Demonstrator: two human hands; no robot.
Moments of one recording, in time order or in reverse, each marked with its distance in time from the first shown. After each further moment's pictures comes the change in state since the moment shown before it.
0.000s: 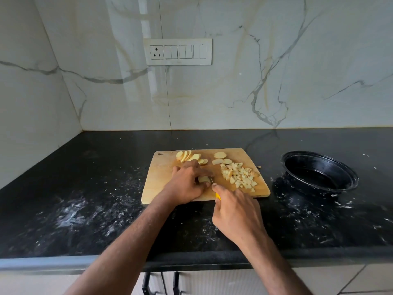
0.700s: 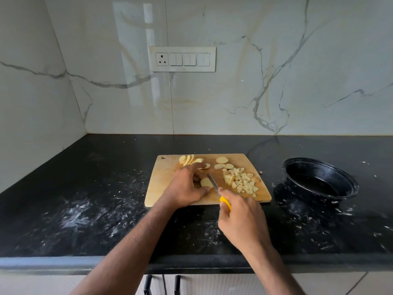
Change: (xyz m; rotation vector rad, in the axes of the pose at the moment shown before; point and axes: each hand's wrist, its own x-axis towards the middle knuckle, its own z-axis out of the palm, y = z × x) left_hand -0.003 -0.004 -0.003 -0.277 0.125 -0.036; right_hand -0.007 0.003 0.002 0.101 0.098 0.085
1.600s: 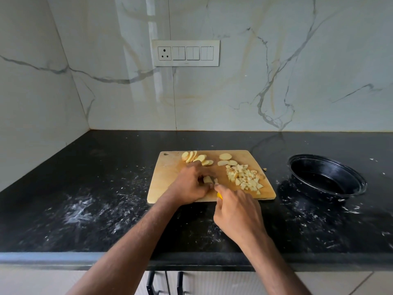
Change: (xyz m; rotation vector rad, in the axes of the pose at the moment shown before) left_hand 0.003 -0.003 0.004 0.138 -0.005 0.176; right_hand 0.012 -0.009 0.008 -0.101 -0.091 -0.082
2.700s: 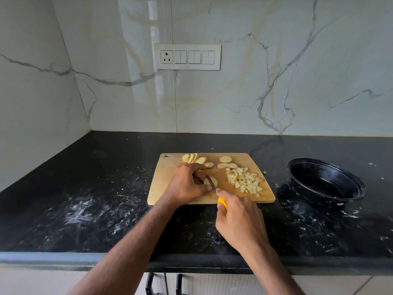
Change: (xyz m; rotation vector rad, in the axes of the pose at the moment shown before) left_hand -0.006 0.007 -0.009 -0.151 0.088 -0.254; right_hand -0.011 0.004 -0.004 0.097 0.007 0.057
